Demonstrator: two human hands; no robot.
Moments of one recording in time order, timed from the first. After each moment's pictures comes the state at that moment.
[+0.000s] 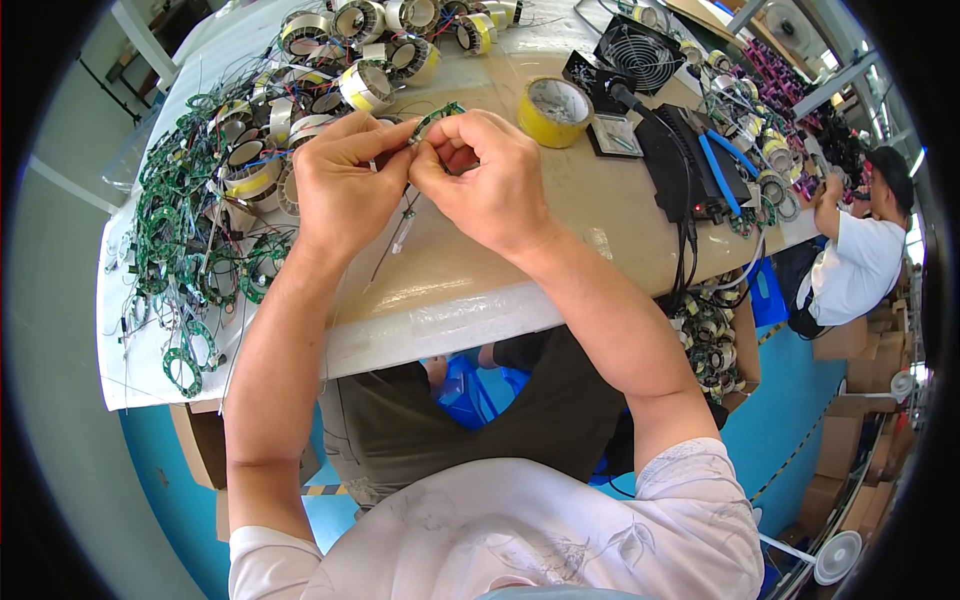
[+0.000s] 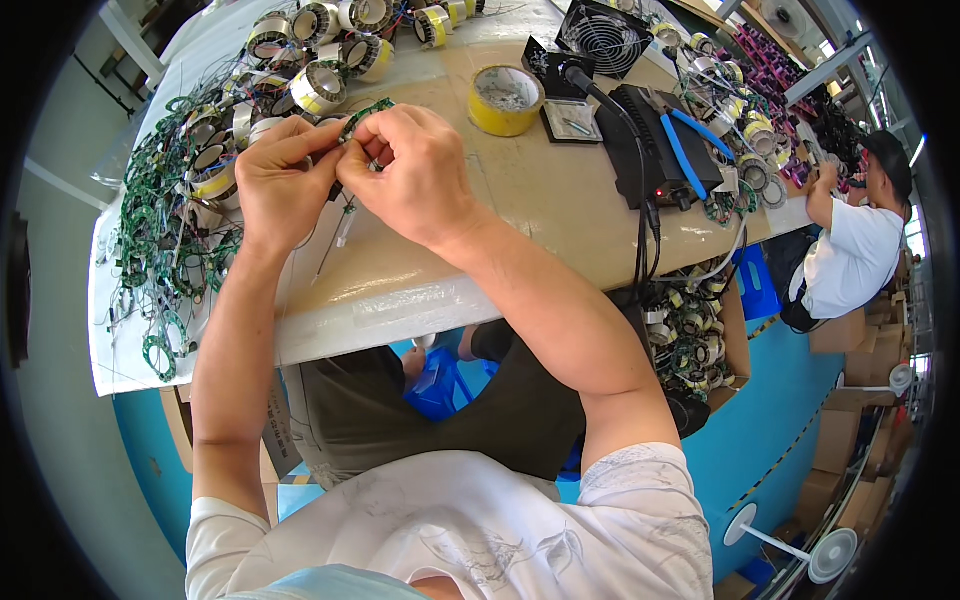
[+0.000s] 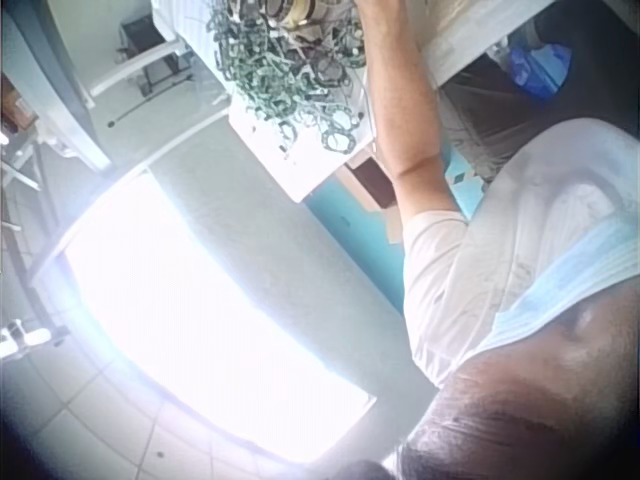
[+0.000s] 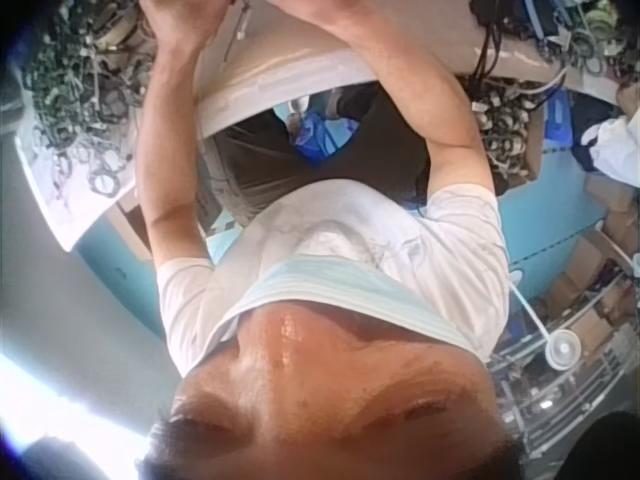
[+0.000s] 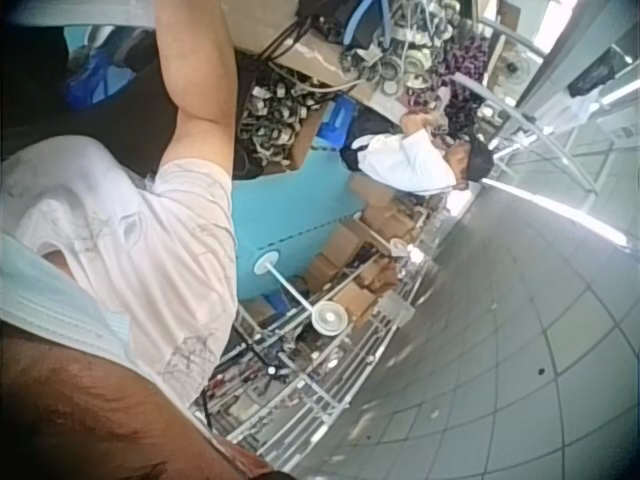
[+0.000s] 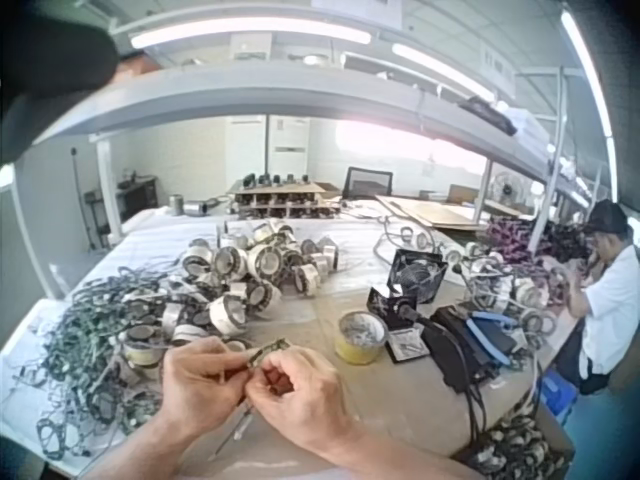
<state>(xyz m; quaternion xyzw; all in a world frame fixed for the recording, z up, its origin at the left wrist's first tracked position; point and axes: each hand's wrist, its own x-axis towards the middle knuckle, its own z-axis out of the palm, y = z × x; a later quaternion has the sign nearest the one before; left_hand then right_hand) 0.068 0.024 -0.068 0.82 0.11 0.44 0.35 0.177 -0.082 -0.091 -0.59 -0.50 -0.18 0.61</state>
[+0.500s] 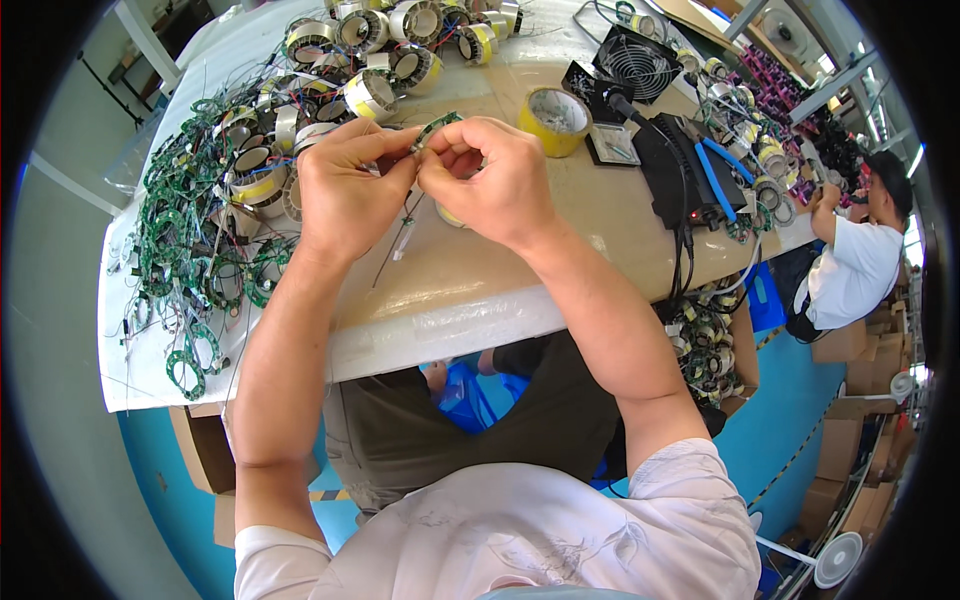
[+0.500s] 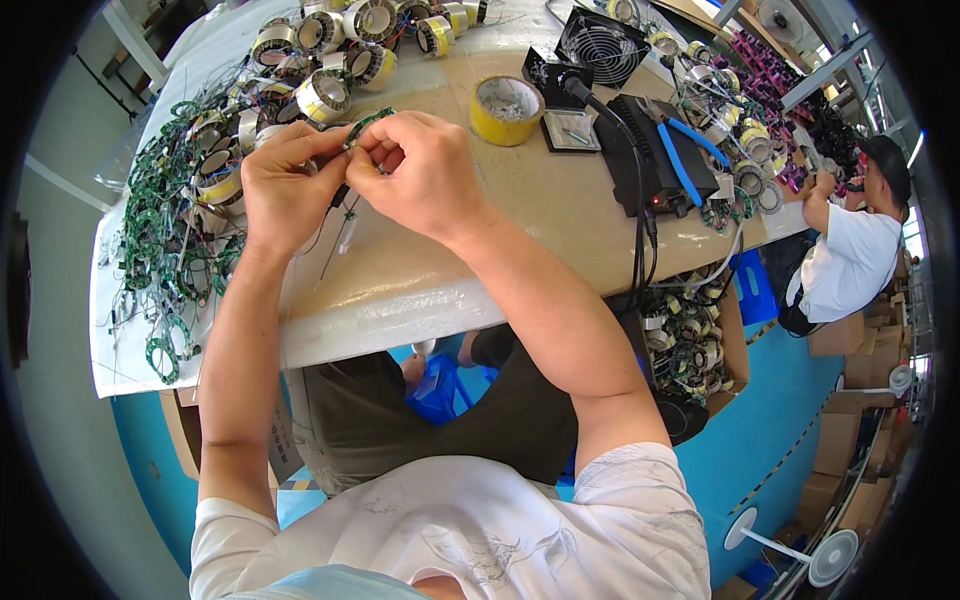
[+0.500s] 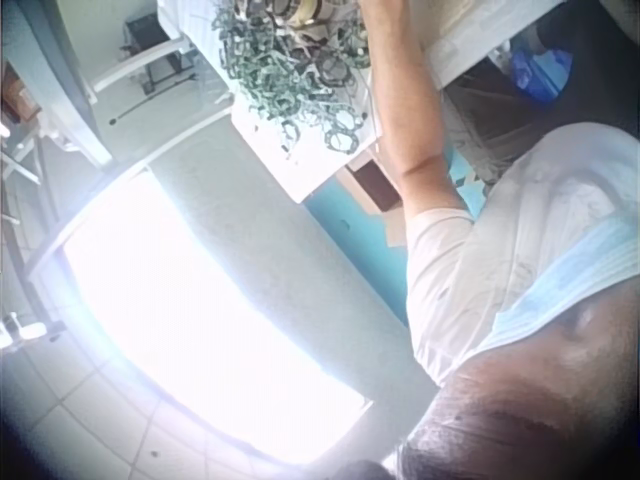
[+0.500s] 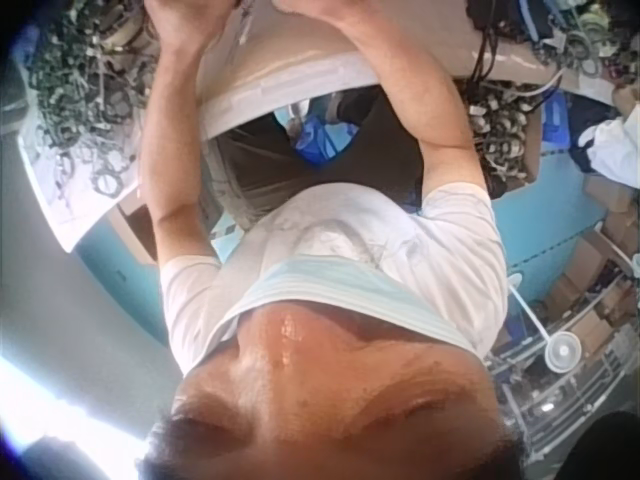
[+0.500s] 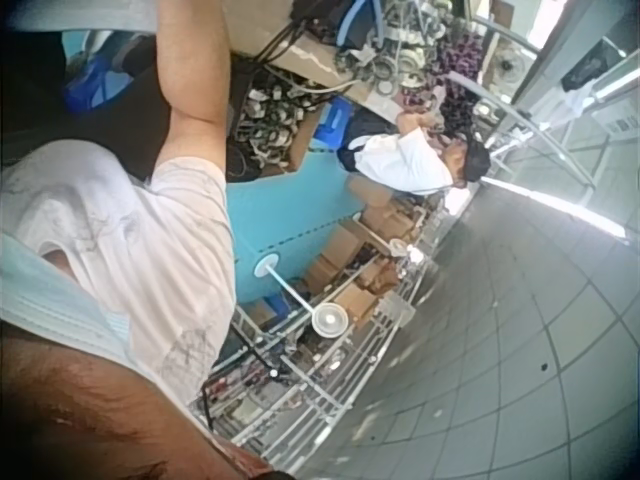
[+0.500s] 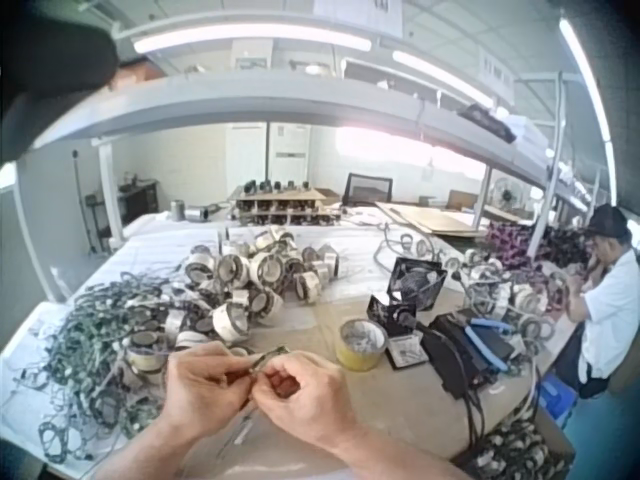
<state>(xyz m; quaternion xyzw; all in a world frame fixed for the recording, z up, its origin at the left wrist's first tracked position) 0.066 0.026 -0.066 0.83 0.10 0.42 0.36 0.182 -0.088 -0.084 -0.59 -0.51 -0.08 0.62</state>
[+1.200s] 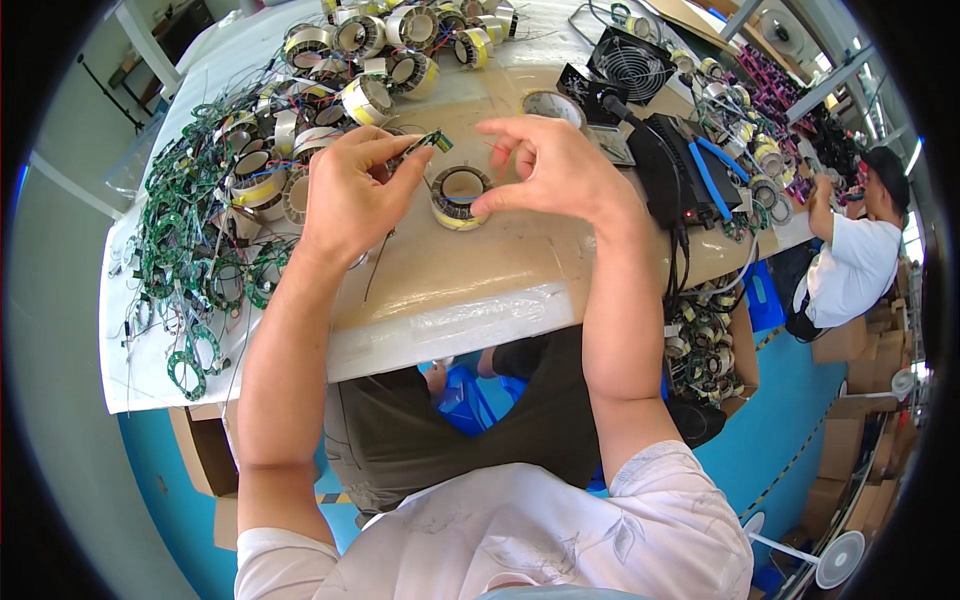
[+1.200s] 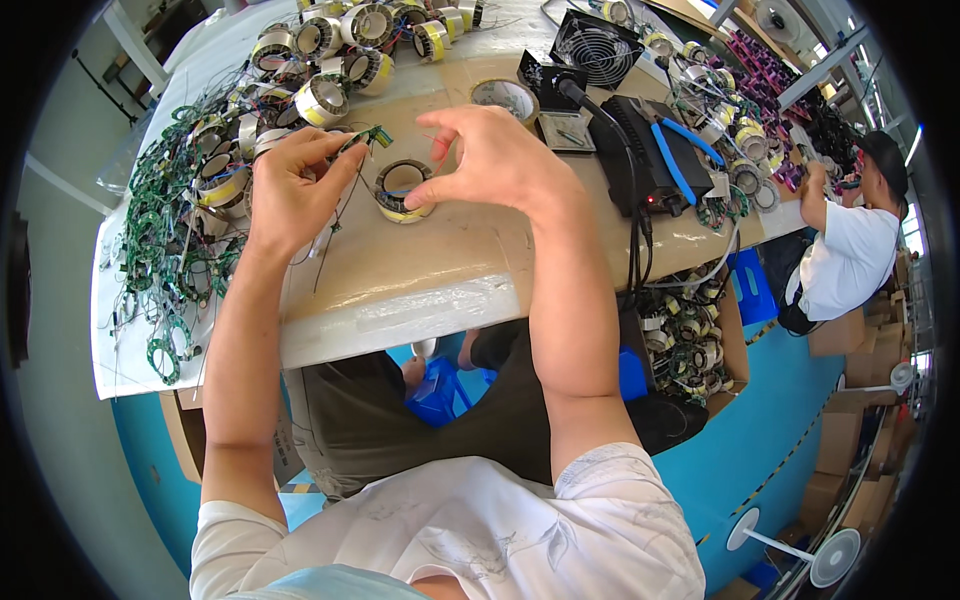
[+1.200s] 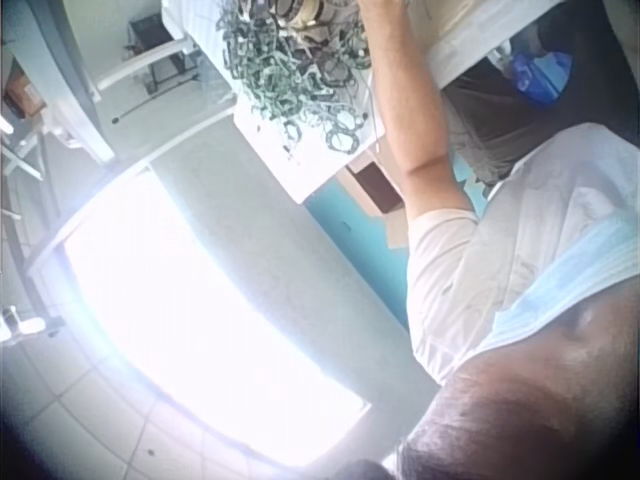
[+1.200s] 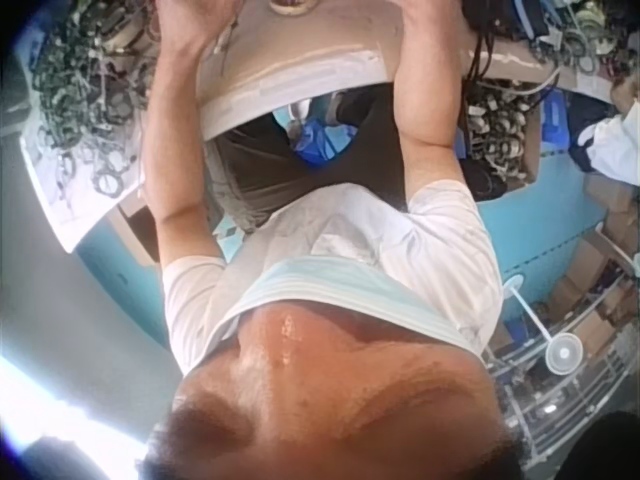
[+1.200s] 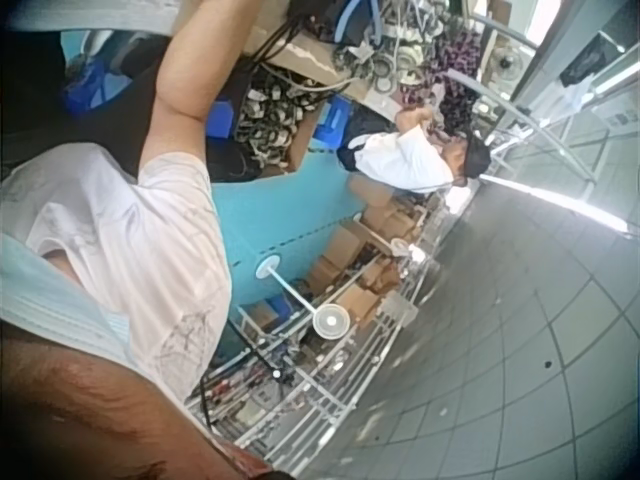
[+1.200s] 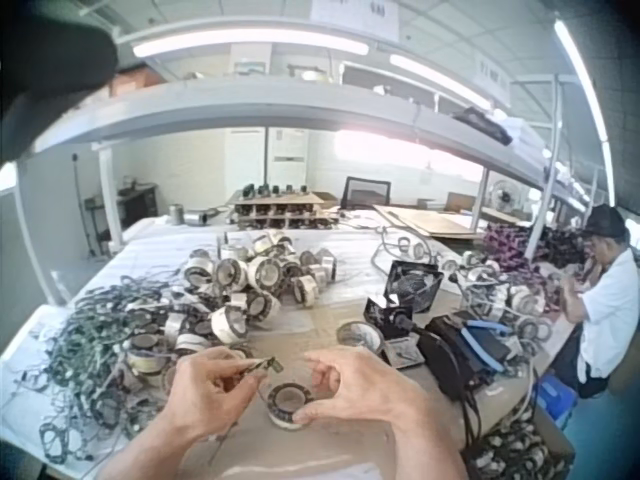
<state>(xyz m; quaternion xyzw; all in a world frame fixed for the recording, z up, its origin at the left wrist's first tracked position) 0.065 0.022 -0.055 0.88 0.15 0.31 0.32 0.244 -0.144 -0.052 -0.72 -0.59 0.05 0.36</state>
